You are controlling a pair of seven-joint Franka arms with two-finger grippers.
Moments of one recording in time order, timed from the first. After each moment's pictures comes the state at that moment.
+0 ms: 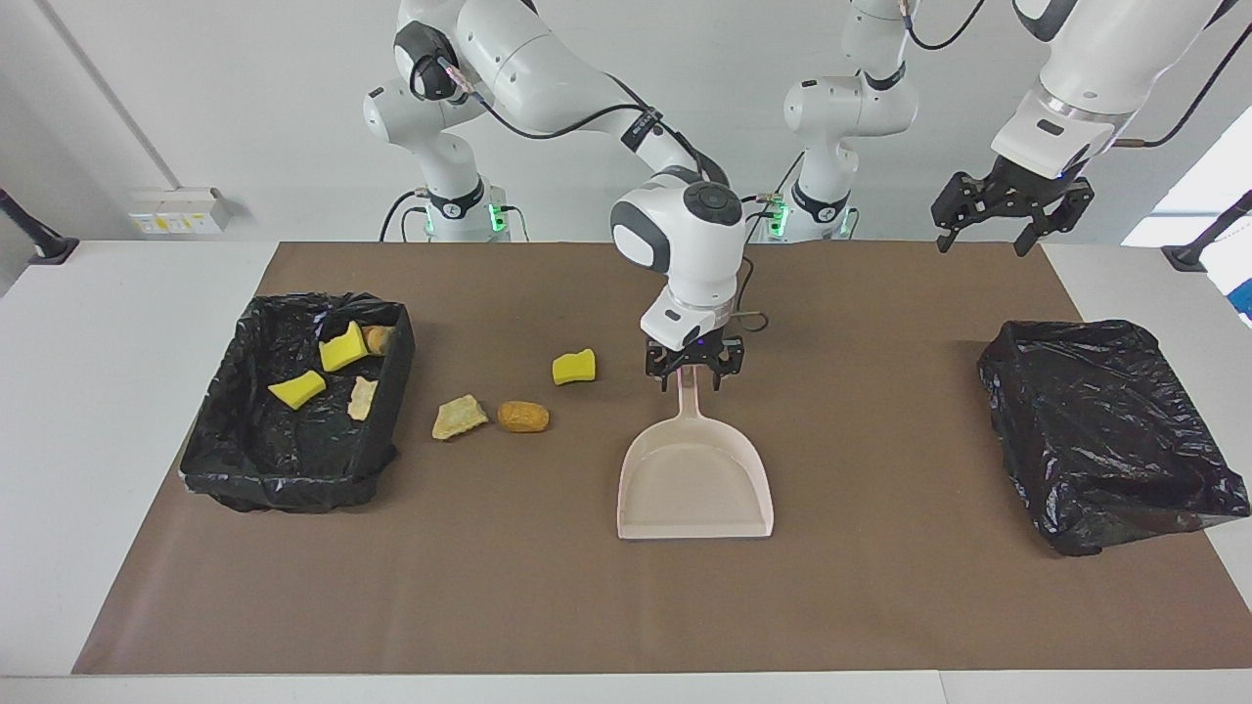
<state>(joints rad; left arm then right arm) -0.06 -0.01 -0.05 -1.49 0.01 1.47 0.01 0.57 0.54 0.17 -1.45 -0.19 2.07 0.79</state>
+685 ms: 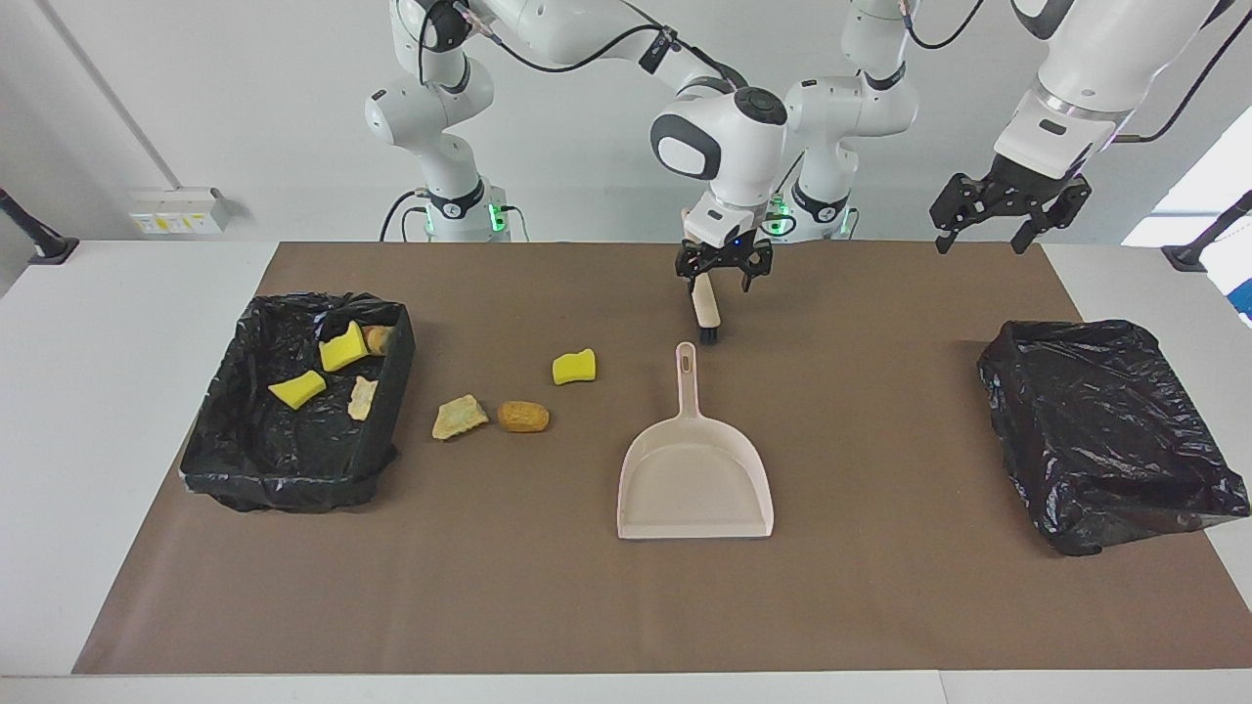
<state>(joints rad) -0.08 -0.01 -0.05 -1.49 0.01 1.48 -0.04 0.69 0.33 0.30 -1.75 -0.10 2.05 0.99</state>
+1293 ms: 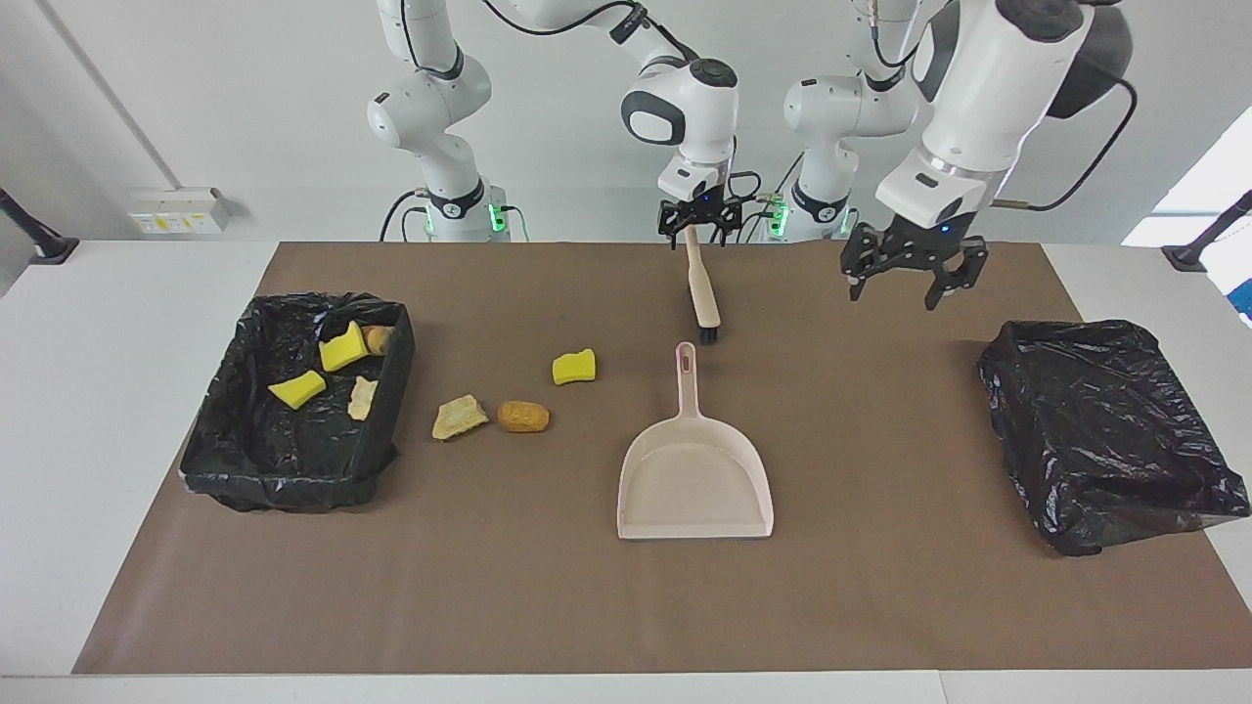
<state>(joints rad) -0.09 0.02 -0.22 -1.68 0.00 1.82 -0.07 0.81 0.08 0.30 -2.20 -0.06 2.33 1.09</state>
